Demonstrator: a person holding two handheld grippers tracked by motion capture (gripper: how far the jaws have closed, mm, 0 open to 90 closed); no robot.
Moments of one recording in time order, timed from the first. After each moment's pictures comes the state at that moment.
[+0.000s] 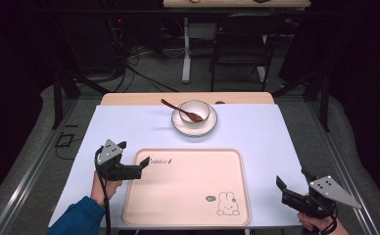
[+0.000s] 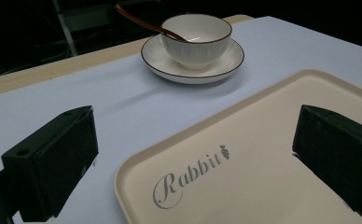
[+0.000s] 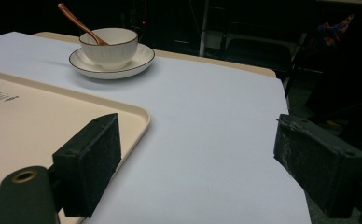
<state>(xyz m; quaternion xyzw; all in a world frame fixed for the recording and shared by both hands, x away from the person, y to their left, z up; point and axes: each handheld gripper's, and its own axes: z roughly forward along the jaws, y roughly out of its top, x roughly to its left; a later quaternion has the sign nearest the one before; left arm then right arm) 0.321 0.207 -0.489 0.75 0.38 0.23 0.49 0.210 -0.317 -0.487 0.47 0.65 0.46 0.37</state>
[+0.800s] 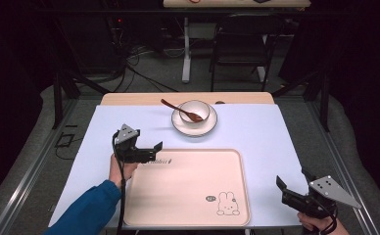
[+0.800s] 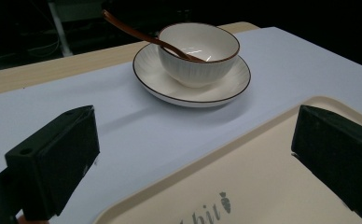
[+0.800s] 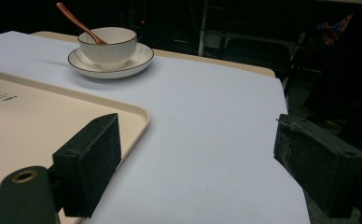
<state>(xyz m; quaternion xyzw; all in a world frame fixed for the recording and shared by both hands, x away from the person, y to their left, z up) 0.373 0.173 -0.488 0.74 0.41 0.21 0.49 0.210 -0.318 -0.487 0.47 0.65 0.46 0.37</state>
